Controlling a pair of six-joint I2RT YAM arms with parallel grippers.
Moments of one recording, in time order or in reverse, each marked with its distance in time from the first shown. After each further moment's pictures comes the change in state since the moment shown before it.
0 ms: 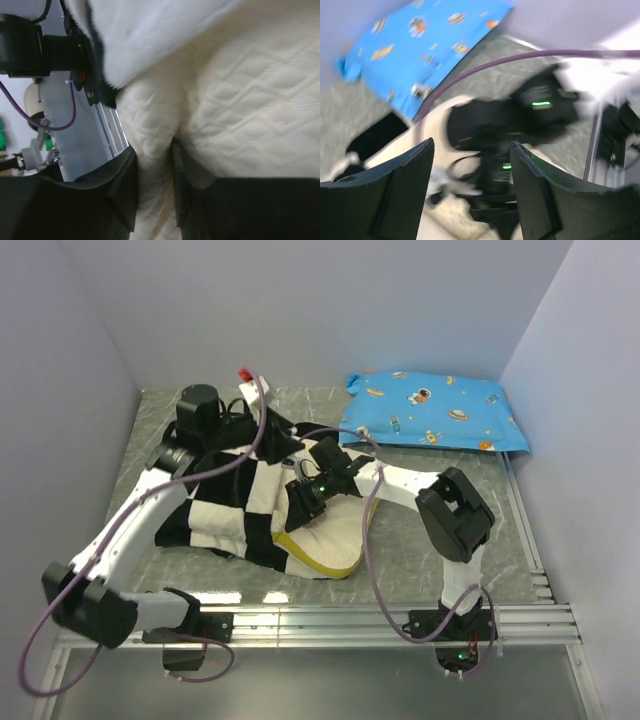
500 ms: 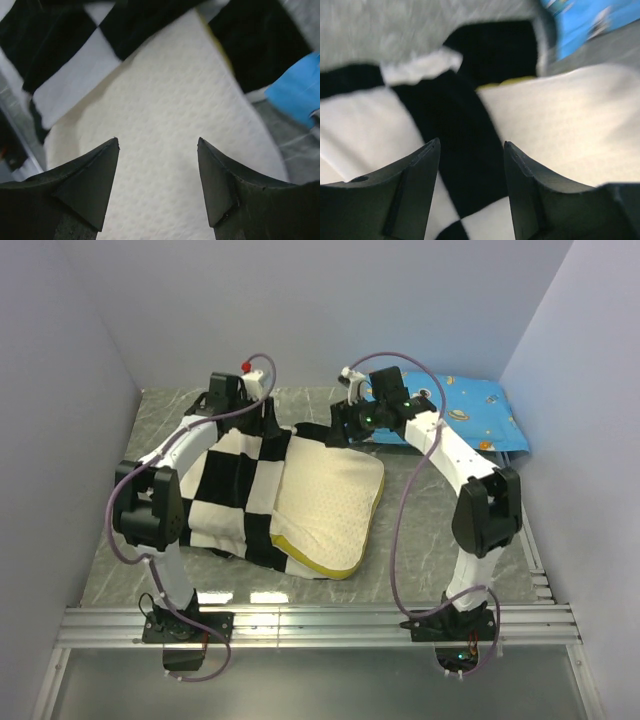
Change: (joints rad) left arm 0.223 0.640 0.293 -0.112 -0.325 -0.145; right arm -0.330 -0.119 0.324 -0.290 0.260 -0.256
